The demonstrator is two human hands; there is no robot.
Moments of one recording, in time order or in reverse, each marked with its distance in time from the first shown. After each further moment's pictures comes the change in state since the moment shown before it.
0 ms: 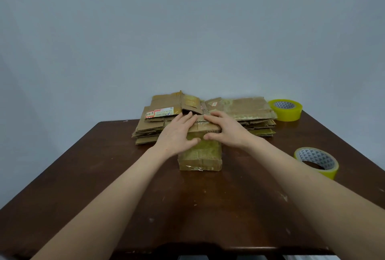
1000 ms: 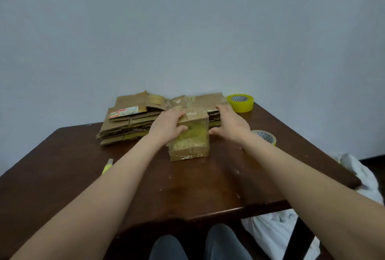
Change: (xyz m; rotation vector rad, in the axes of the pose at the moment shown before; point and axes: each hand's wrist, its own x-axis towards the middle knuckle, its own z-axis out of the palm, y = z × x) left_hand 0.019 0.068 0.007 -0.039 0.018 0.107; right_hand -0.085 0.036 -0.044 -0.212 0.195 0.409
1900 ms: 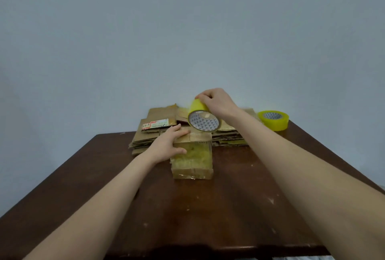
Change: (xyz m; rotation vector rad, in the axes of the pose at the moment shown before) left_hand -0.032 -0.077 -0.018 -0.270 -0.073 -0.145; right_hand 0.058 -0.121 -0.038 0.536 0.024 -0.279
